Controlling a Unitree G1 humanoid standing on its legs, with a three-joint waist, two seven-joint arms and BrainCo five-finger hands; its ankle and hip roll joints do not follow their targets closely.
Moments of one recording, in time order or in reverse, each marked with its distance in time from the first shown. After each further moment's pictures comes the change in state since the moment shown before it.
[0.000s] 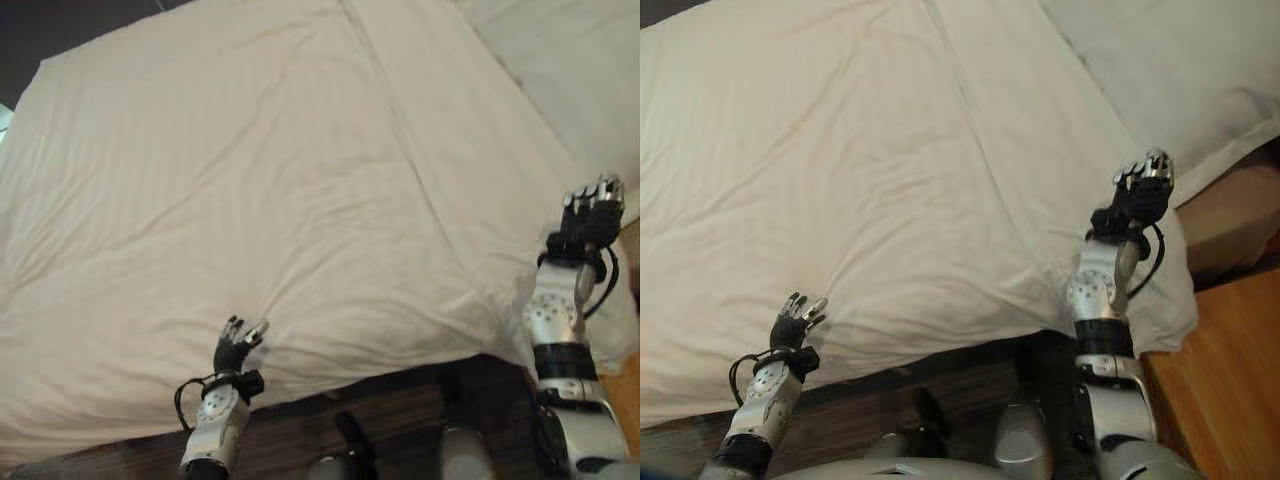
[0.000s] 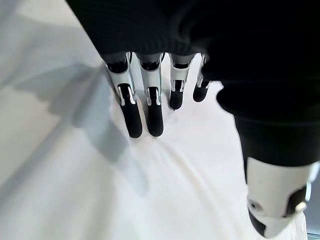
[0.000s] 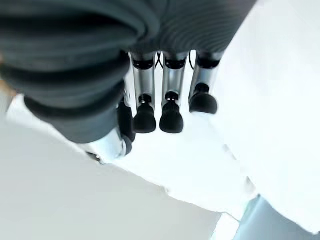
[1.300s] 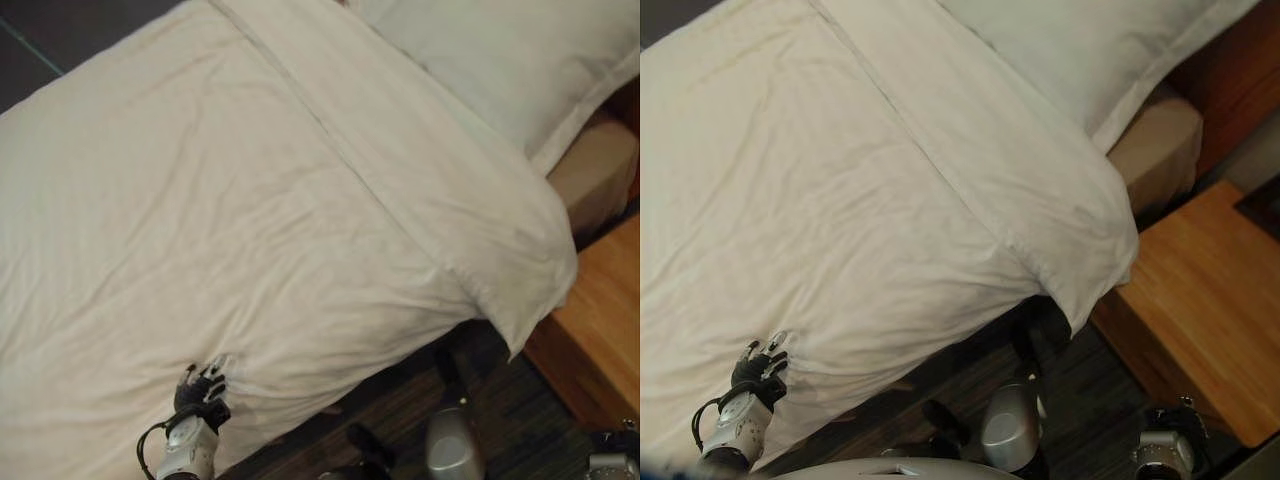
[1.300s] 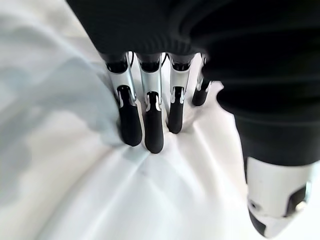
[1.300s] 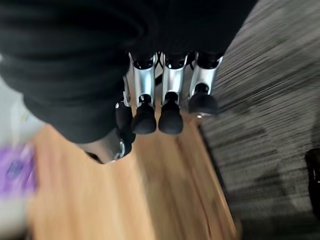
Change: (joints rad) left arm 0.014 0.080 0.082 0.266 -0.141 -0.010 0.008; right arm 0.633 -0.109 -0.170 0.592 -0.167 0.336 0.025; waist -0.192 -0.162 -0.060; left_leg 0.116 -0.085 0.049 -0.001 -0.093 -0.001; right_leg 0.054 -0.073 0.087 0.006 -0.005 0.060
